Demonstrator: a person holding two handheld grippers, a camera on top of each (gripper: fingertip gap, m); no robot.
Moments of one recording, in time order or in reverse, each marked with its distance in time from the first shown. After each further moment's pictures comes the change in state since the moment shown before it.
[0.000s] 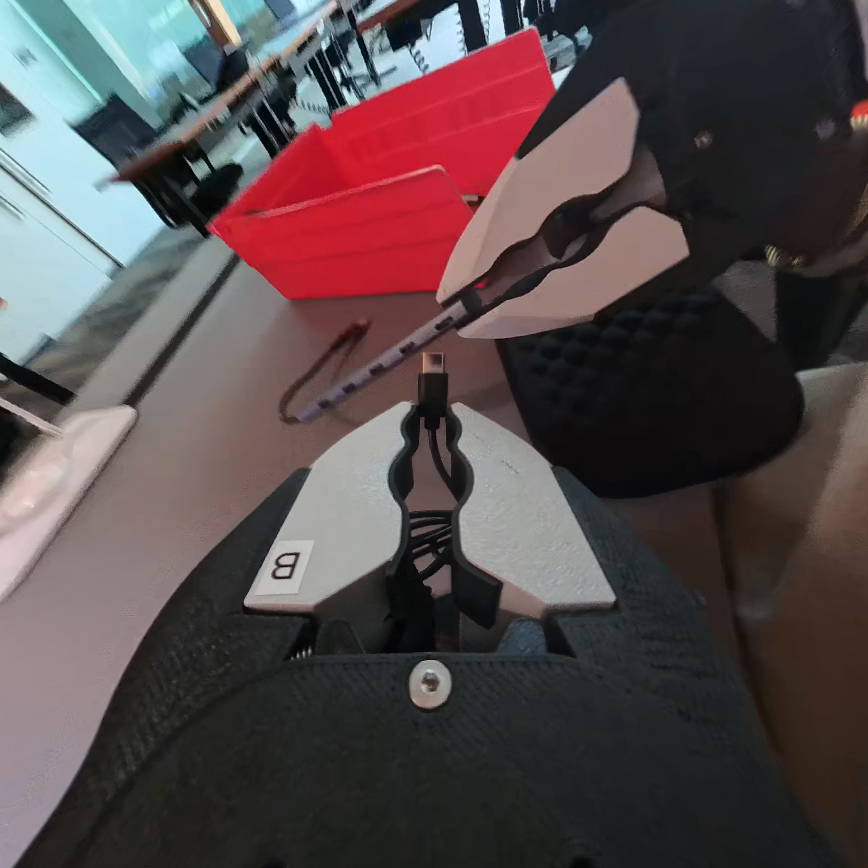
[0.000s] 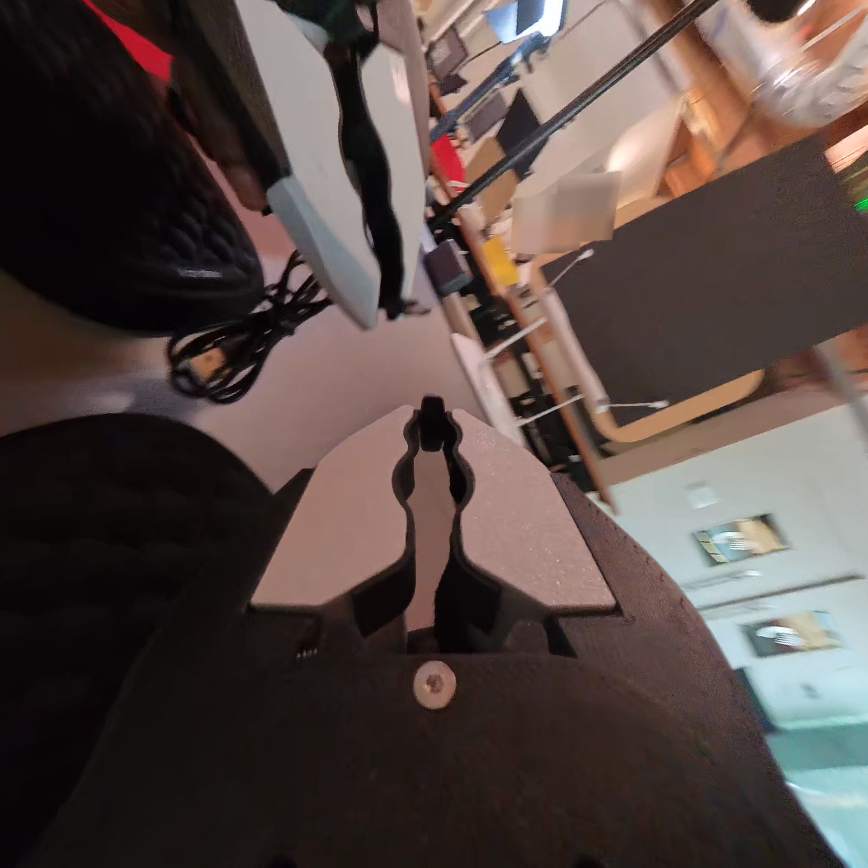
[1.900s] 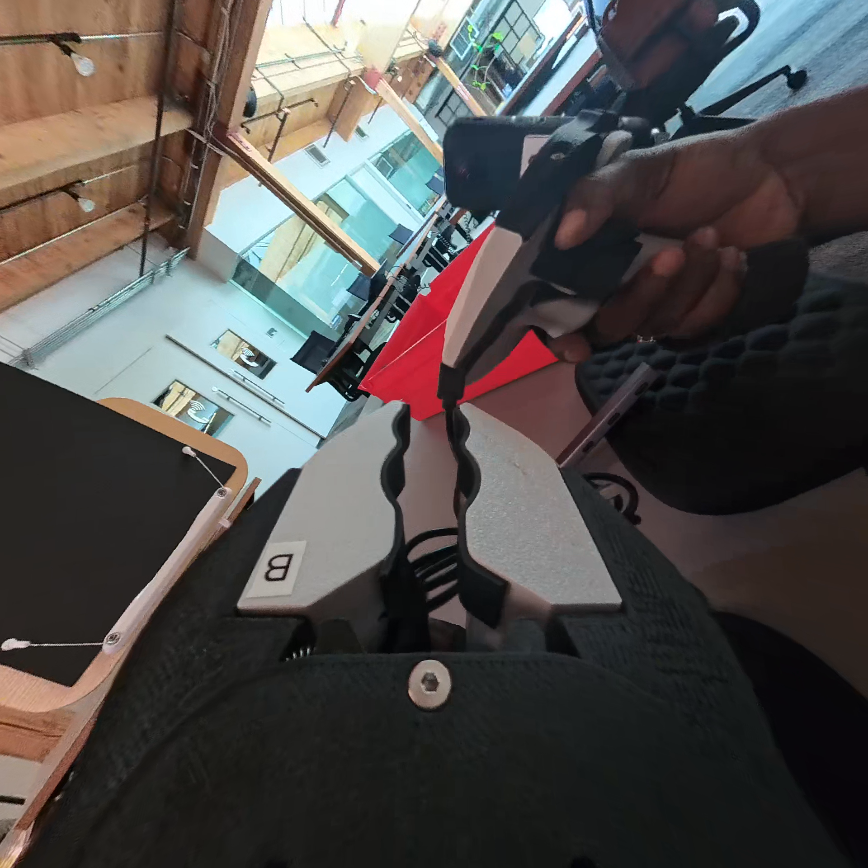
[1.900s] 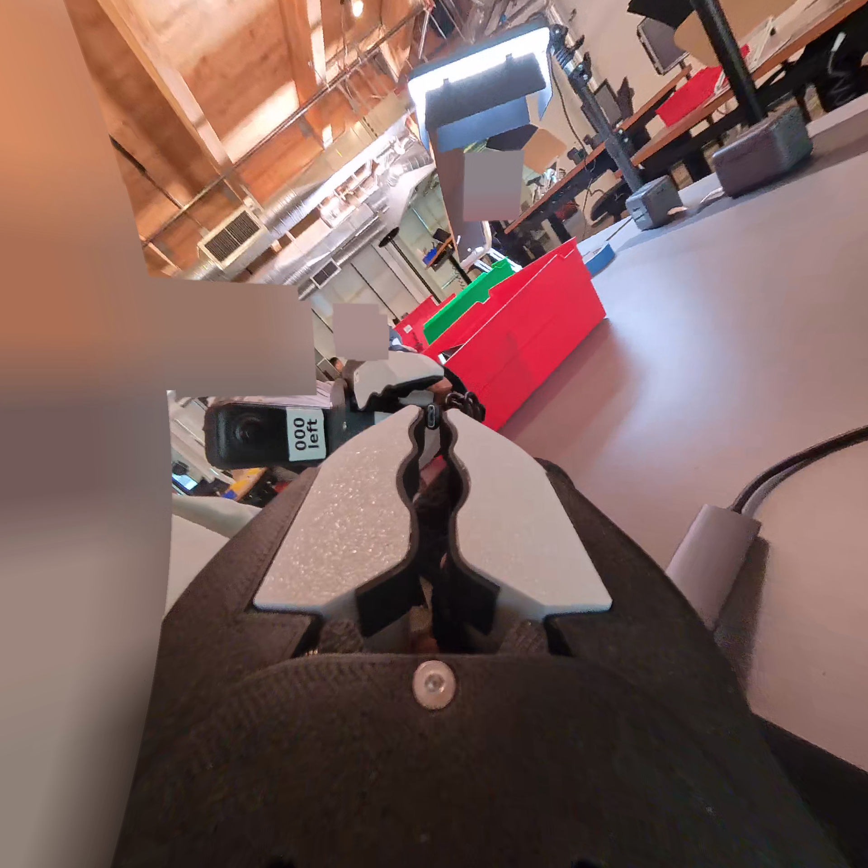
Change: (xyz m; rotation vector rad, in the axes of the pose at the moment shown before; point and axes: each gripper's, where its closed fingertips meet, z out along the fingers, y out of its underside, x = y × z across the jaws) left arm -0.013 -0.038 -0.024 0.289 -0.237 0.417; right arm 0.012 -0.050 0.006 0.361 -0.590 1.674
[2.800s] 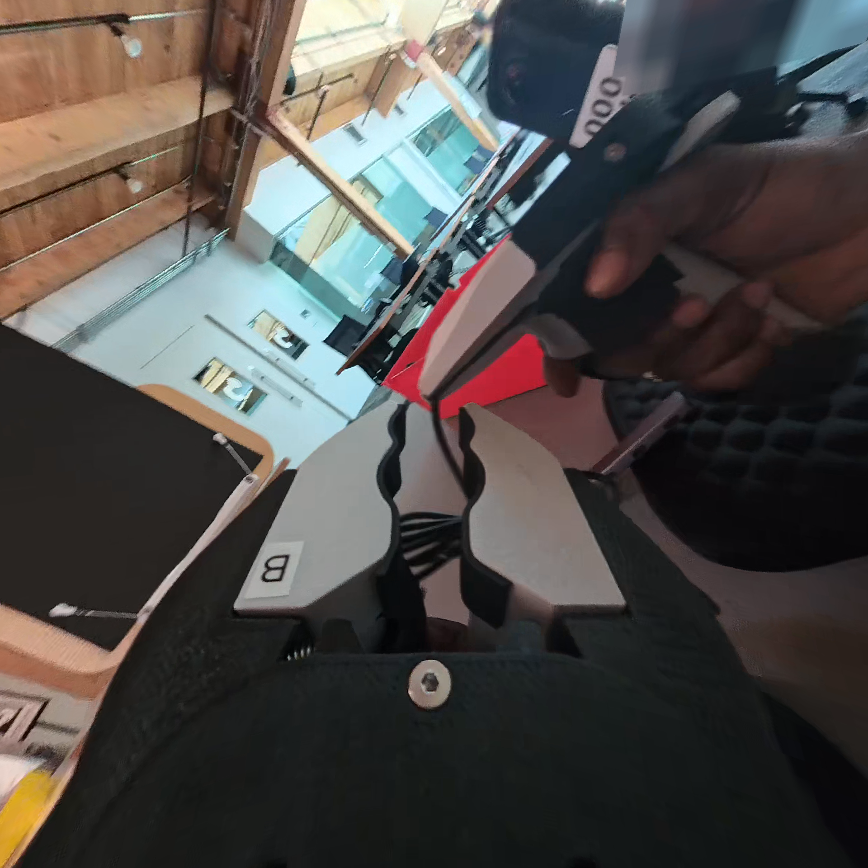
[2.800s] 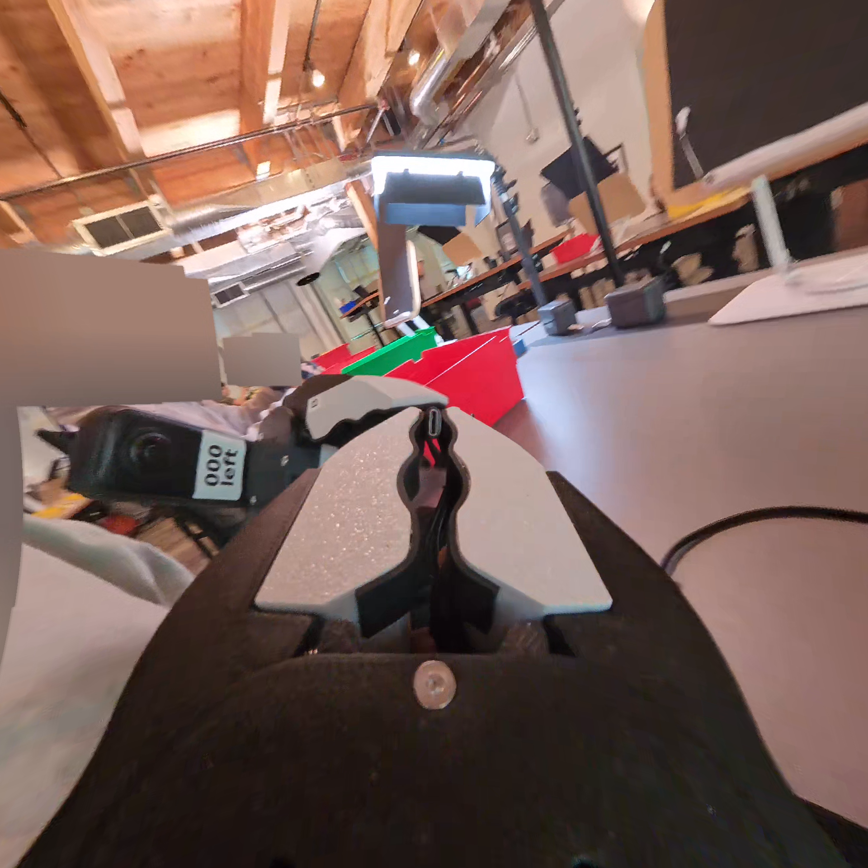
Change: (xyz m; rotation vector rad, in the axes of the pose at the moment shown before) left arm -0.006 -0.009 0.012 -0.041 -0.090 0.000; right arm -0.008 -0.014 0.007 0.139 0.155 -0.284
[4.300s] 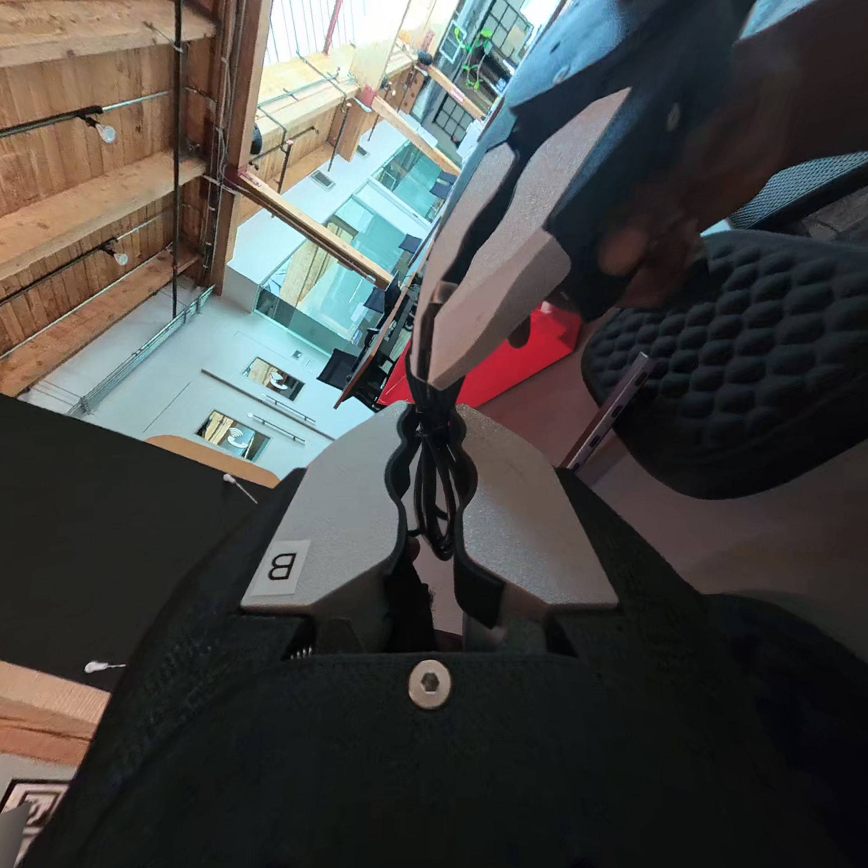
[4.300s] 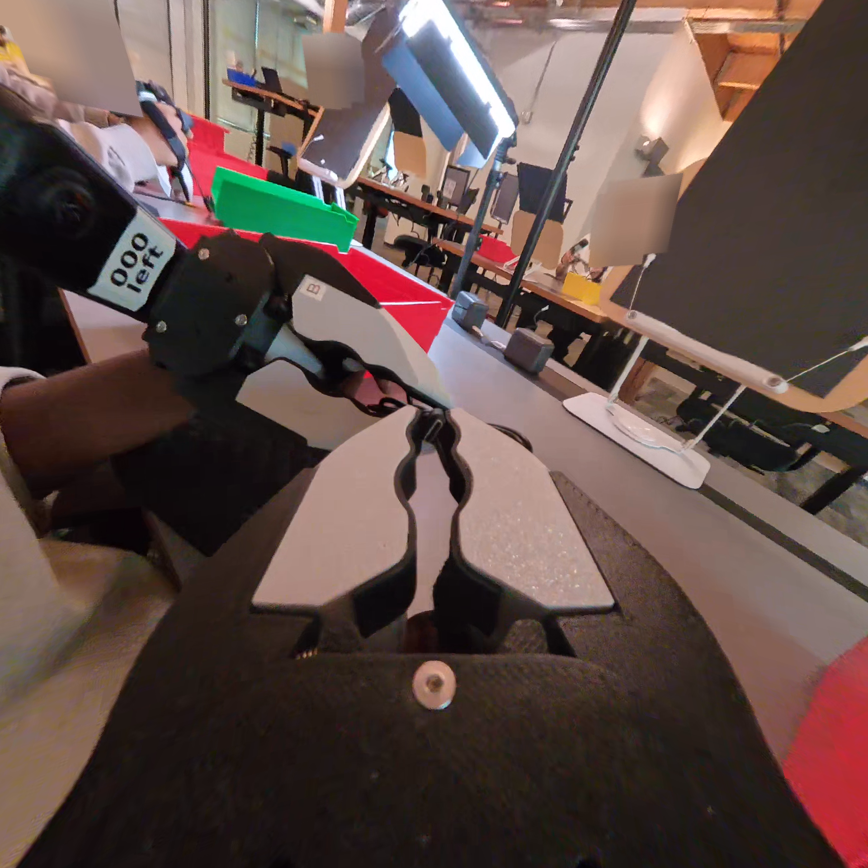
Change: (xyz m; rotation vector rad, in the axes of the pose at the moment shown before) left arm 0.007 -0.001 -0.017 0.056 0.075 0.130; right arm -0.021 0.014 -0.001 -0.176 0.148 -0.799
